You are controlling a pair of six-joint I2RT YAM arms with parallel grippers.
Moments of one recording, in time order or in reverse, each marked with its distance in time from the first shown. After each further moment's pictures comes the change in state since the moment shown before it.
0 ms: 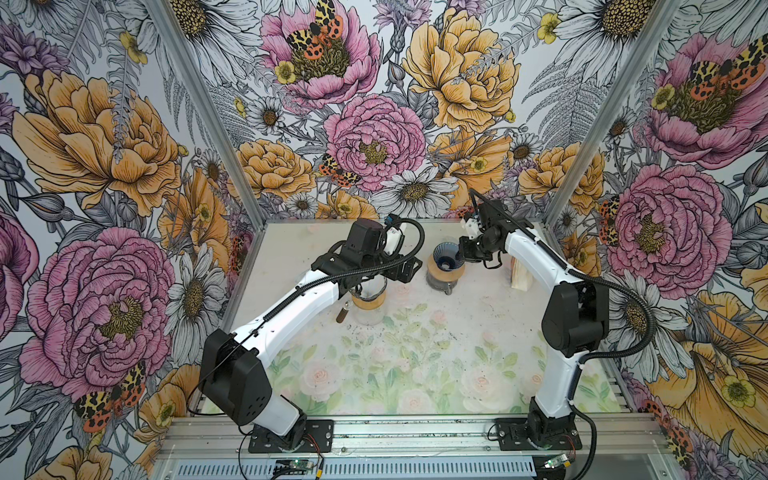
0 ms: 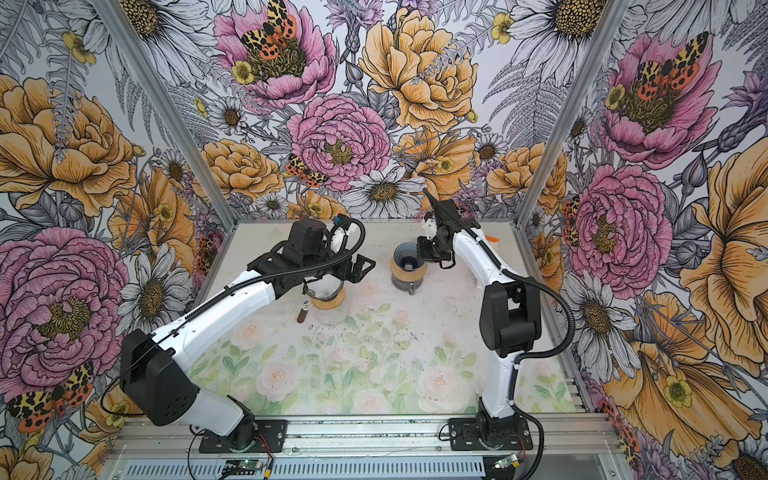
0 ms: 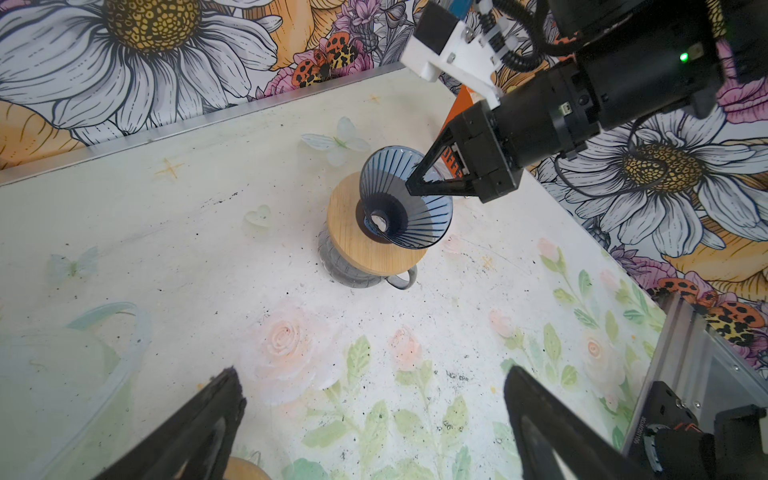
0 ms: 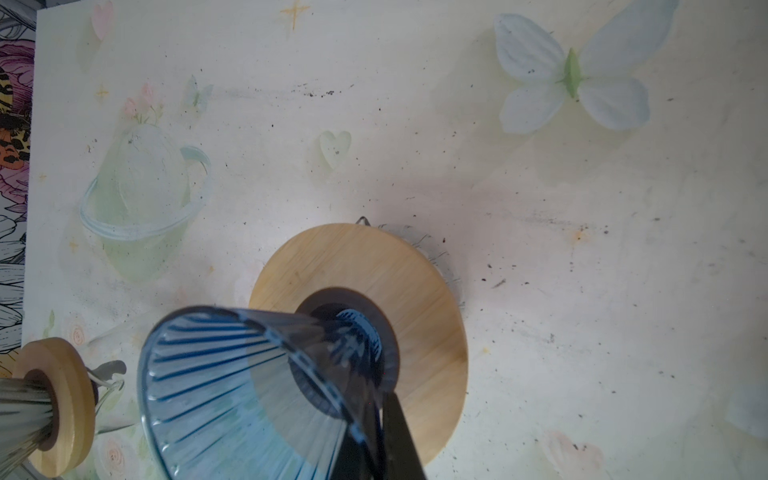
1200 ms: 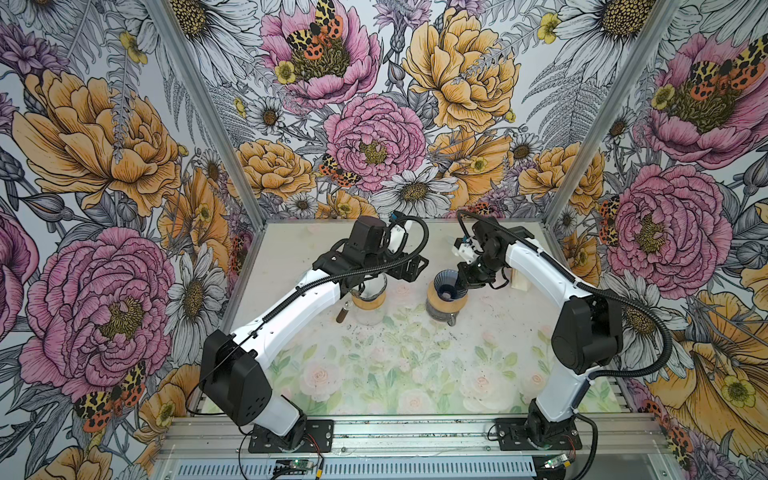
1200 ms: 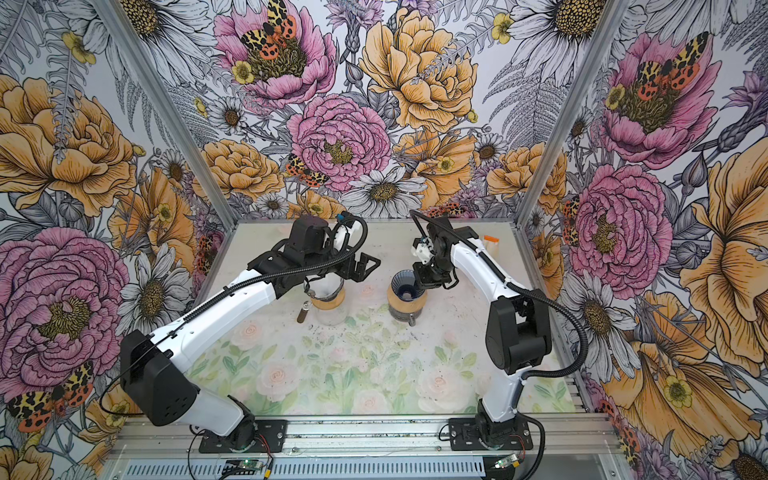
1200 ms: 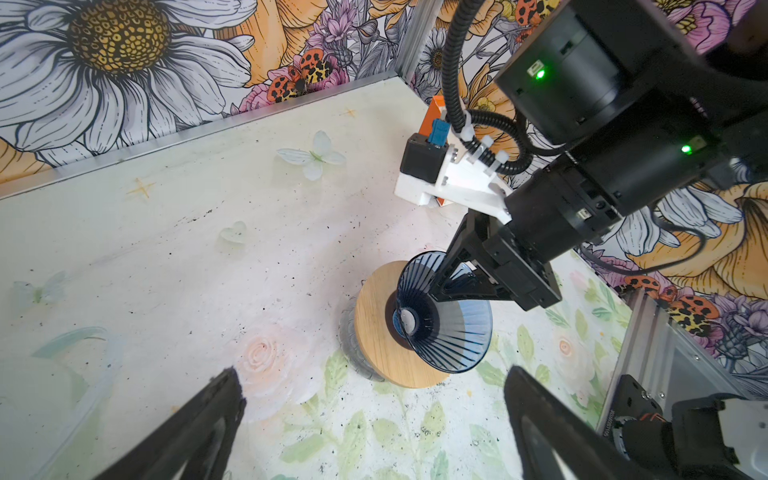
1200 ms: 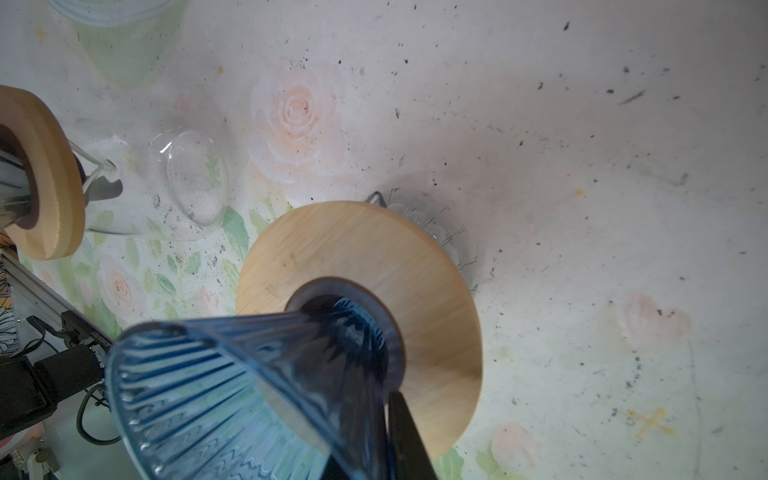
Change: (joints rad) left arm -0.036 0.002 0.032 -0.004 0.025 -0.019; right arm 0.059 -0.135 -0.151 -0.221 -0.068 -0.141
